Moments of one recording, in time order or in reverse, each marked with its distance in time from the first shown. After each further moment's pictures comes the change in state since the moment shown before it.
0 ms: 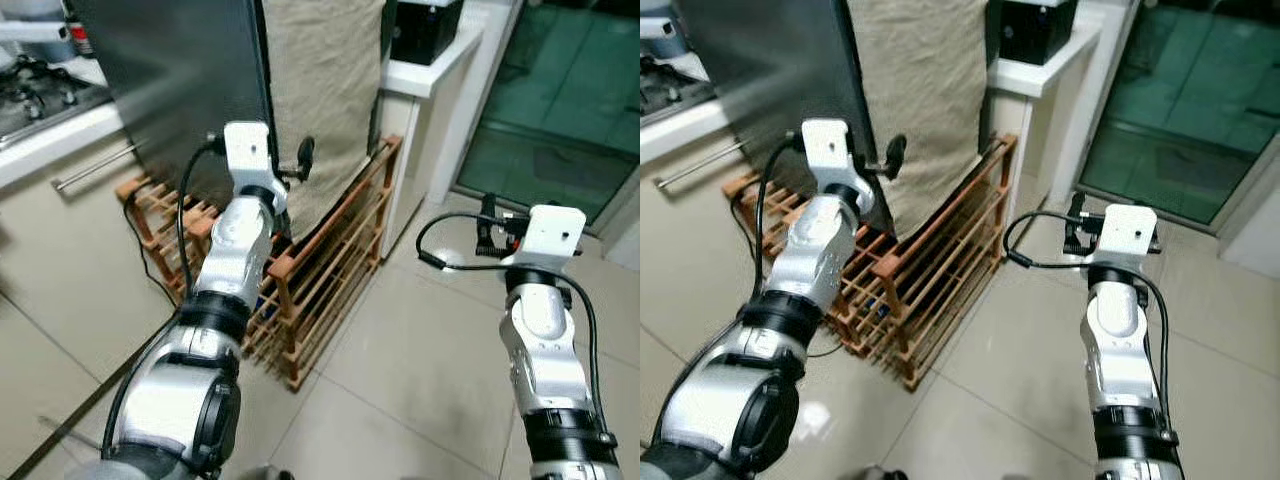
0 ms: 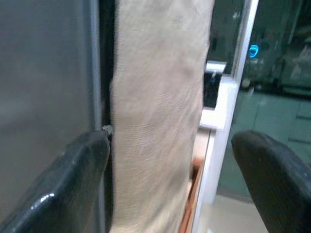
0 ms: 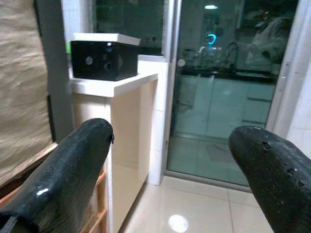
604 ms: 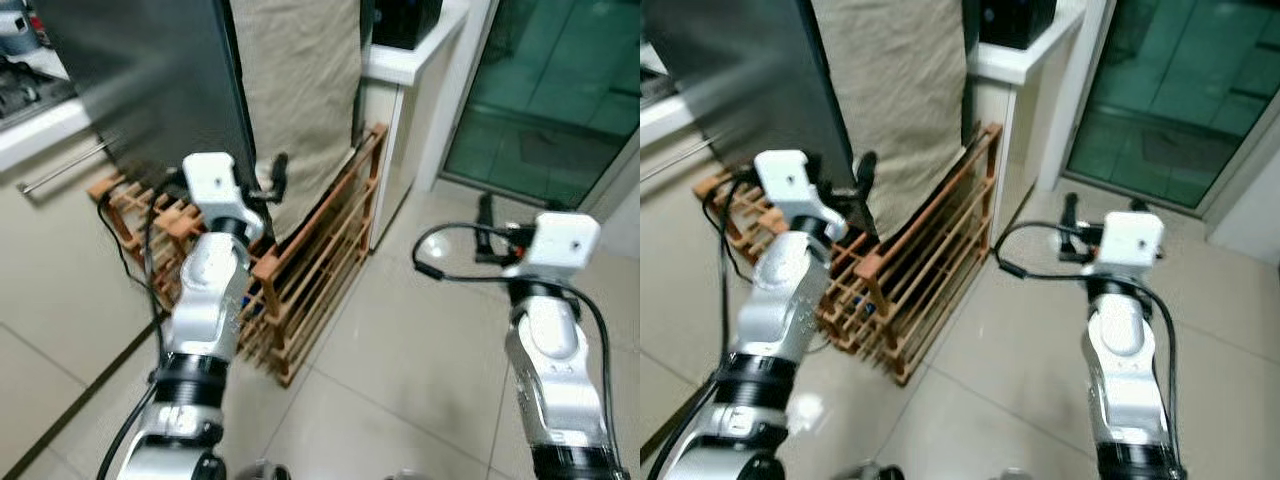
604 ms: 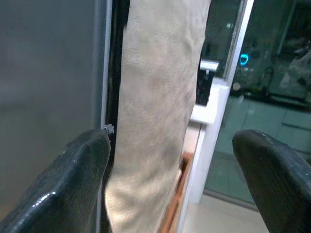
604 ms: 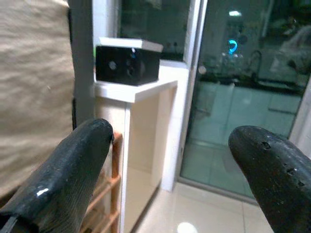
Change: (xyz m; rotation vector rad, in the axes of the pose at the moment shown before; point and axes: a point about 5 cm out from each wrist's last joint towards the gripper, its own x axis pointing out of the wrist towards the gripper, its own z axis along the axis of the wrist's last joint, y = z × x) left arm -0.055 0.008 -0.009 -0.050 -0.064 -0.036; right arm -0.012 0.013 0.027 -0.003 -0.072 0.097
